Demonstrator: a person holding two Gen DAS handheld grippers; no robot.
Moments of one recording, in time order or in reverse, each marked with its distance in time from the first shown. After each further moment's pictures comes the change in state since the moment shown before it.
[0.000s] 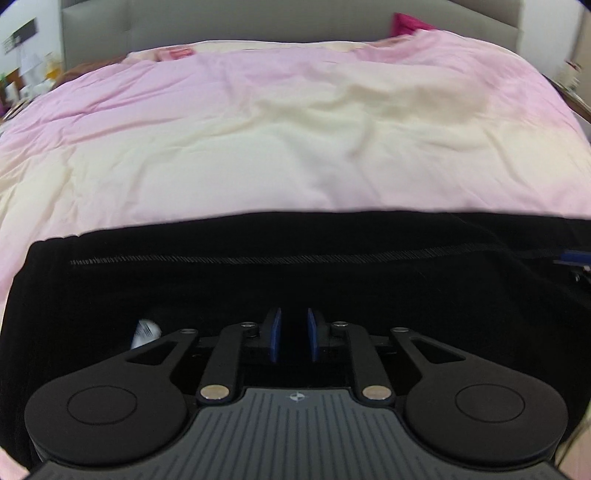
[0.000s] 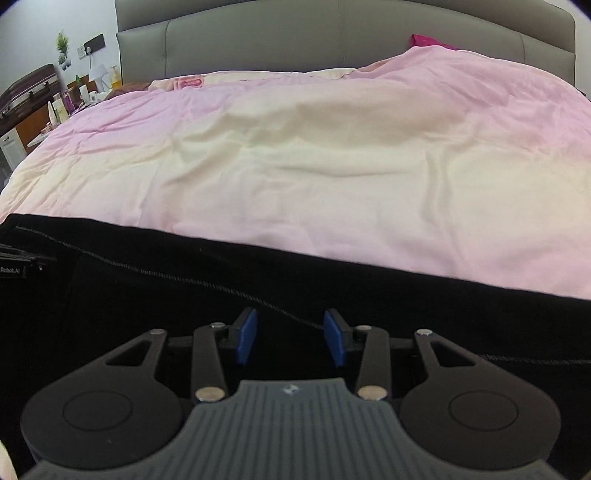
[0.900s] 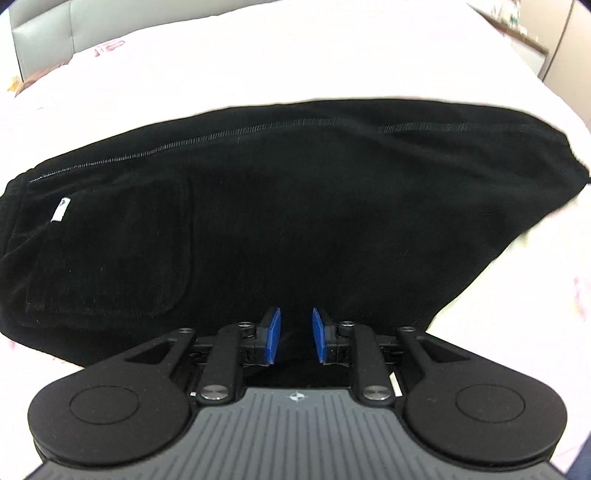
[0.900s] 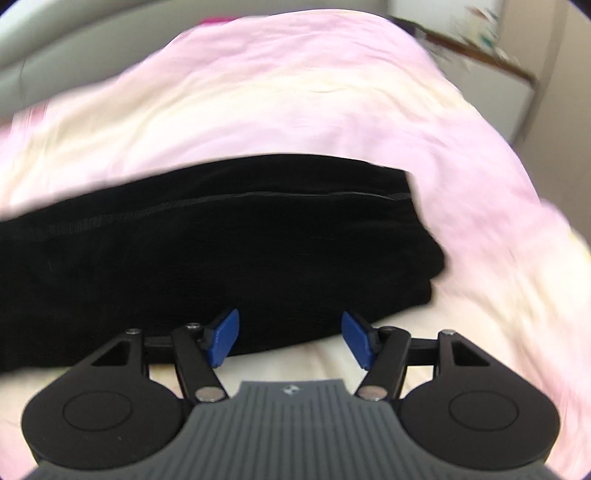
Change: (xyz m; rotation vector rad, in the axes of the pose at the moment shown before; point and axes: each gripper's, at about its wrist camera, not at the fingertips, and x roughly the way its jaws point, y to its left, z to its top) left arm -0.058 -0.122 -0.086 0.087 0.099 -0.056; right arm -0.172 -0.271 -0.128 0.328 0.031 -0.284
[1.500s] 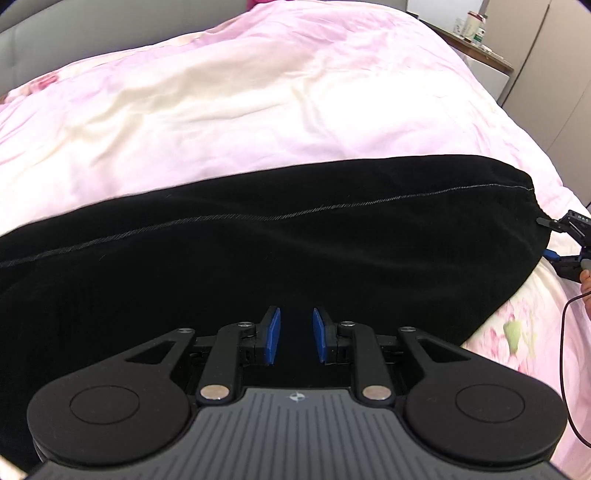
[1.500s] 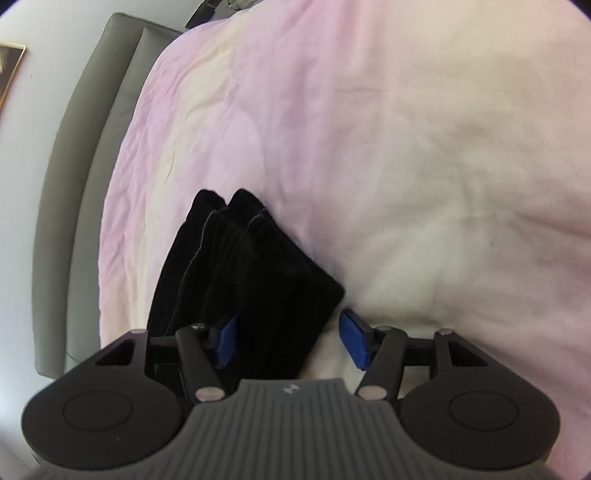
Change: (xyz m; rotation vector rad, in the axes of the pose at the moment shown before) left arm 0.046 -0.079 0.098 0.058 -0.050 -0.126; right arm 0.092 -0.179 -0.035 0.934 -0.034 0.386
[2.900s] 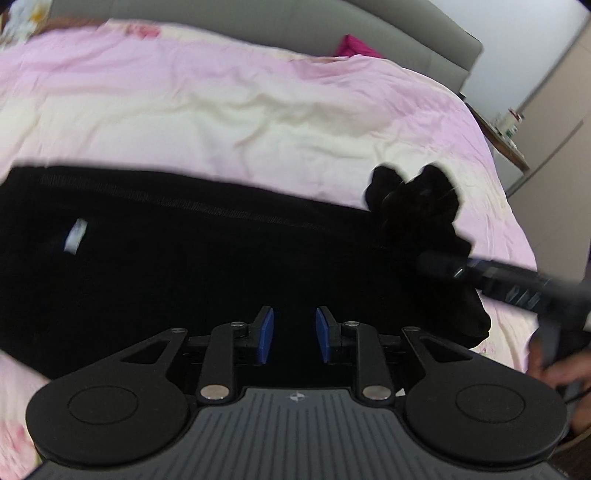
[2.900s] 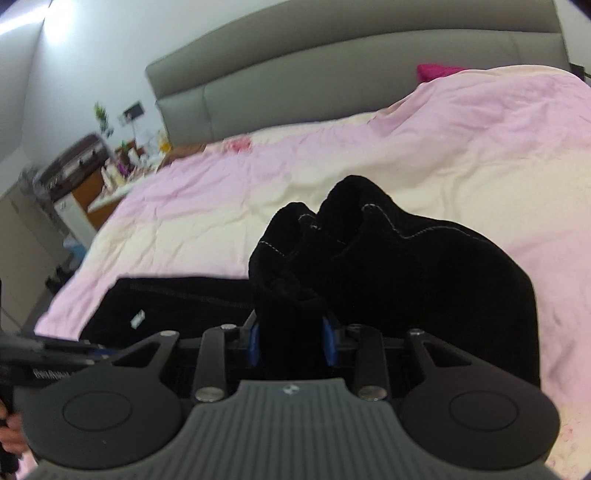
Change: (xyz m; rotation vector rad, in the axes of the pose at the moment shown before) left arm -0.114 0.154 -0.061 -0.358 -0.069 -0.119; right arm 0.044 0.367 -0.368 -1.119 0.247 0.104
